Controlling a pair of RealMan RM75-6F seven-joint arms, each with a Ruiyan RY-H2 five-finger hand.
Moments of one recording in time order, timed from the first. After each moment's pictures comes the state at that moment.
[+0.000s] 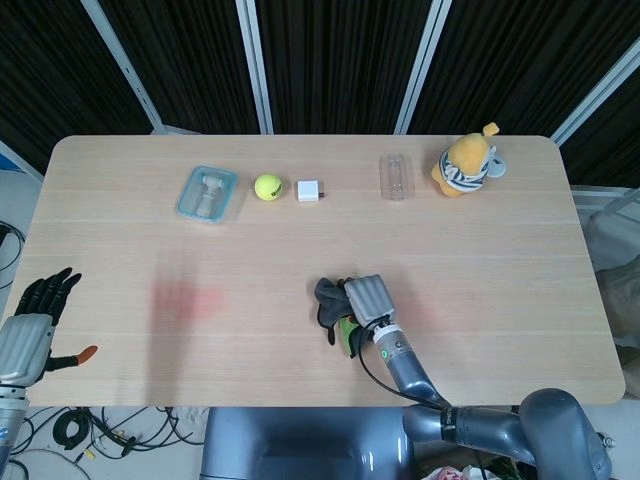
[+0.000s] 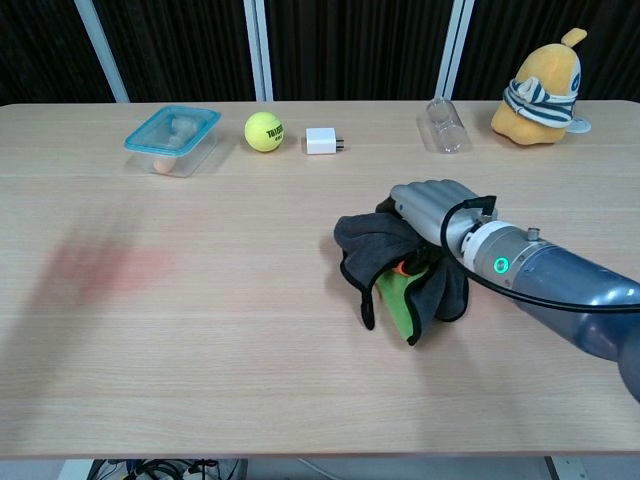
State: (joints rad) left arm -0.13 -1.12 -0.03 -1.69 1.47 1.41 0.01; right arm 0.81 -1.87 0.13 -1.21 -0.90 0.99 -0.49
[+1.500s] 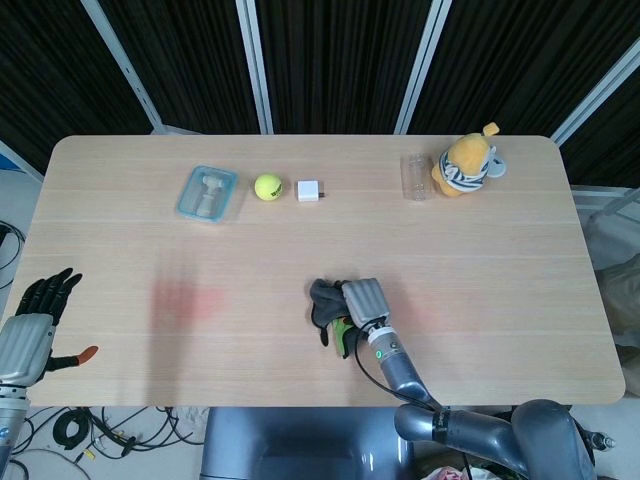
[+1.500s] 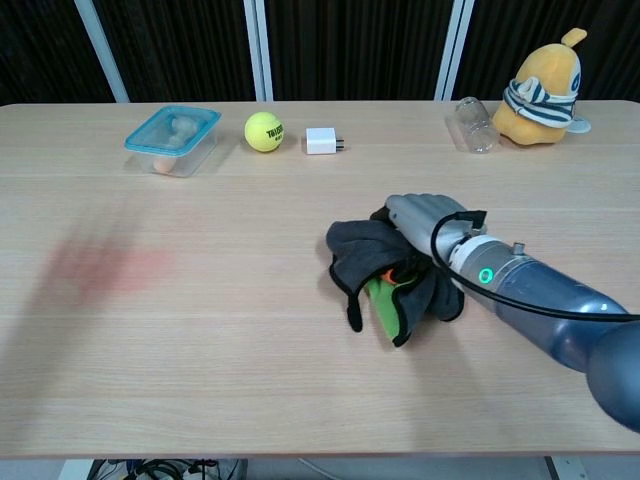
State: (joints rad) left arm -0.13 -1.11 -0.03 -1.70 1.47 1.40 0.02; right arm 0.76 -1.95 0.21 -1.10 -0.91 0.92 -0.45
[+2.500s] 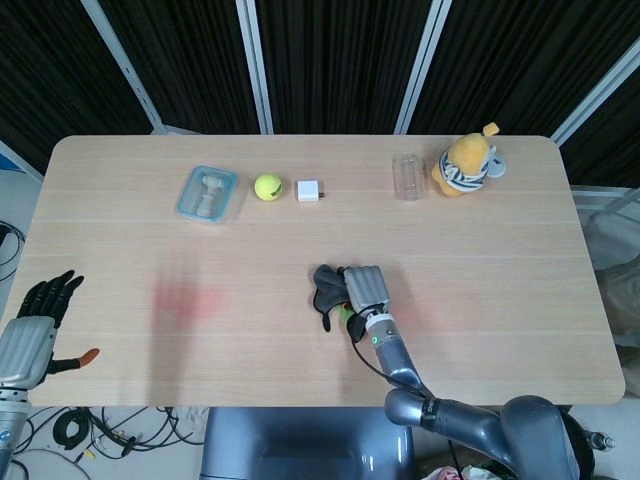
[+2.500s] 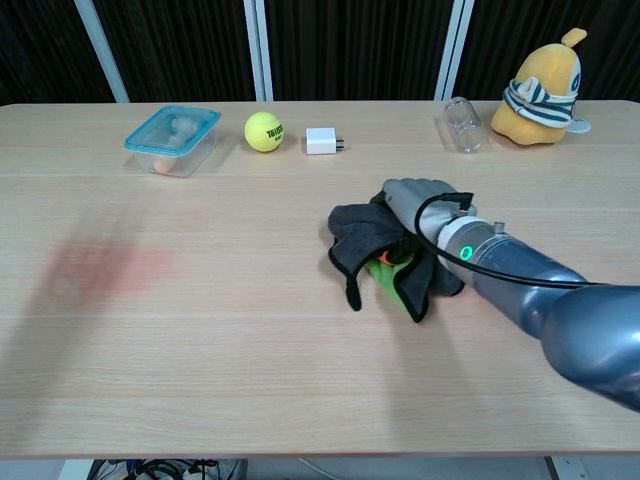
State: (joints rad) left arm -0.13 -1.11 -0.02 -1.72 1.47 1.41 0.02; right arm 0.83 -2.02 0.29 -1.03 -0.88 0.88 -0.49
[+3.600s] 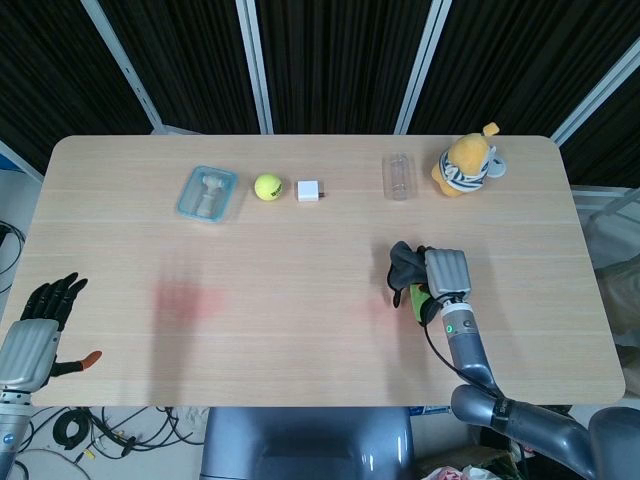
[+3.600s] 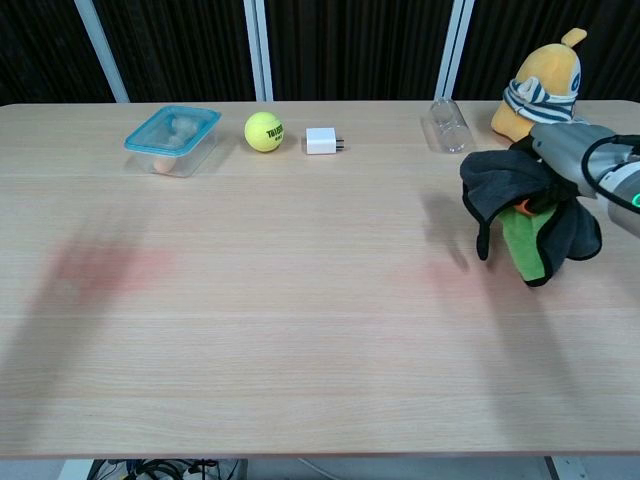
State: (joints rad) left arm -0.12 -1.13 -0.02 -1.71 1.49 1.42 0.05; right arm 0.65 -1.66 0.26 -1.26 -0.88 1.00 -0.48
